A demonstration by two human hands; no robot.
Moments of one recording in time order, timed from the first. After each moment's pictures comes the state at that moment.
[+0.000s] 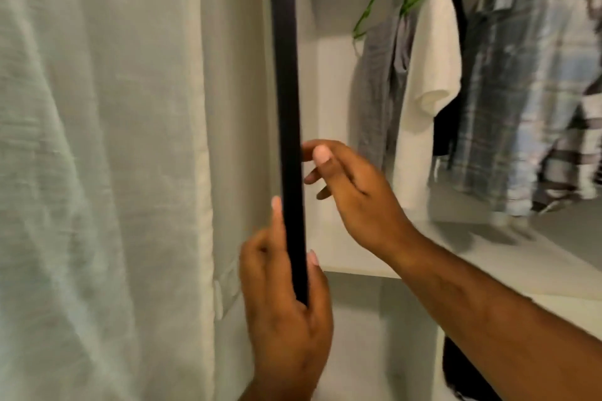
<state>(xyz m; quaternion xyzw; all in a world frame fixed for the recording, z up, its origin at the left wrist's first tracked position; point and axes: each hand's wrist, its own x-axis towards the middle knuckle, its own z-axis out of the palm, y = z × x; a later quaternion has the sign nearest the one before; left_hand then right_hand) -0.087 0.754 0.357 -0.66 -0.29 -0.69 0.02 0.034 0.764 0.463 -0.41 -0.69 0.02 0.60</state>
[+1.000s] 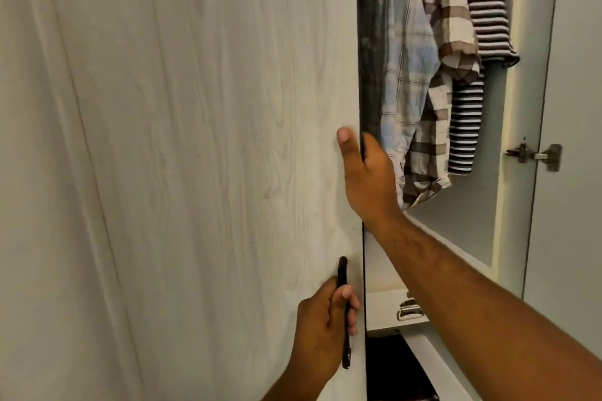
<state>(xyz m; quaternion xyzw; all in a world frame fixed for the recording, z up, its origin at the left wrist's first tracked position) 0.222 0.823 0.286 -0.70 -0.16 -0.33 -0.62 0.331 0.796 0.451 -0.53 -0.43 -0.15 0.71</state>
